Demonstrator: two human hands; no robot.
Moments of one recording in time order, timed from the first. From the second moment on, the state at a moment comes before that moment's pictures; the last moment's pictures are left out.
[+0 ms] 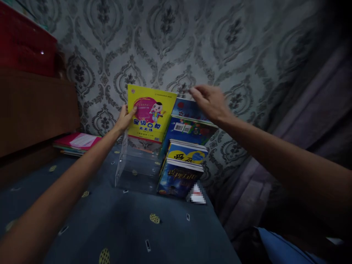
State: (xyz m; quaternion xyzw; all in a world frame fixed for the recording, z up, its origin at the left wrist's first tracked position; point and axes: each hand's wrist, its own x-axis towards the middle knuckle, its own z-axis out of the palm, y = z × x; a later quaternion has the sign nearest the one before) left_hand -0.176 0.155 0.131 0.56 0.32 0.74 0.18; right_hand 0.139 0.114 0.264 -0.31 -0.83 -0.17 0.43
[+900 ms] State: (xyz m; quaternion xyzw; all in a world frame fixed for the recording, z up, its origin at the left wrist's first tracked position) left_hand -0.357 0.055 -0.053 0.55 0.82 0.13 -0.12; right_hand 0.101 -0.051 -0.097 -0.18 -0.87 0.30 0.35
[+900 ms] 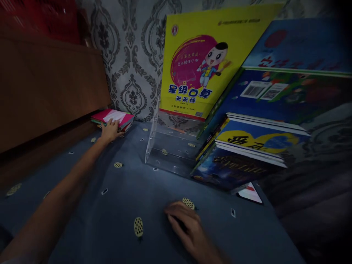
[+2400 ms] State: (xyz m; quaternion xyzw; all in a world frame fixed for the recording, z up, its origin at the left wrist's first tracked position) left_hand -0.364 -0.070 -0.068 0.54 0.83 0.12 -0.02; right_hand 0.098 -0.047 -0.100 -0.14 -0.87 0.31 0.34
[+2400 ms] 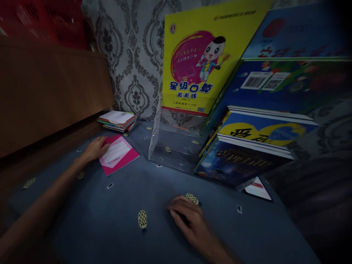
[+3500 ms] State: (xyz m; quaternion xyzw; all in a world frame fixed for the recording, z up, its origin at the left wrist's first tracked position) left_hand -0.125 -0.153 -0.048 0.62 0.78 -0.10 -0.03; right_hand 0.110 -0.079 -0.081 -0.11 -0.91 0.16 0.38
